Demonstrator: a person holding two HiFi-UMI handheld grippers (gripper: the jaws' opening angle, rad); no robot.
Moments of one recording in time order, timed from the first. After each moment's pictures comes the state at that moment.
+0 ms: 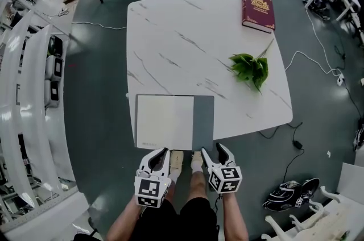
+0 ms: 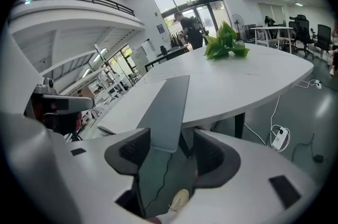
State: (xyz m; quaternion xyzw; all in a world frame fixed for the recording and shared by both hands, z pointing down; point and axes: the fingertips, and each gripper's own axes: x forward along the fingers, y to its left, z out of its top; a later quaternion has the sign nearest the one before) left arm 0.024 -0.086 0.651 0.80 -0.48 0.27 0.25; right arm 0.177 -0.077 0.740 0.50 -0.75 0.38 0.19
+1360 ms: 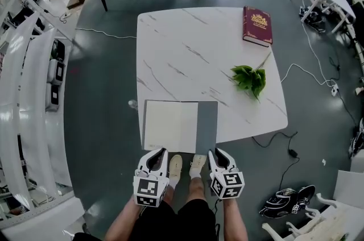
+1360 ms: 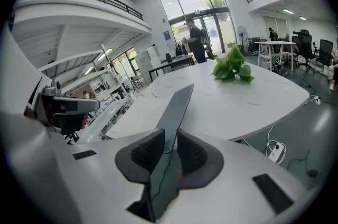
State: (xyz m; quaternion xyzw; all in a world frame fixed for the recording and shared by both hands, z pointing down) left arm -0.009 -0.091 0.613 0.80 -0.50 0.24 0.23; right arm 0.162 -0.080 0.680 0.51 -0.77 0.33 0.19
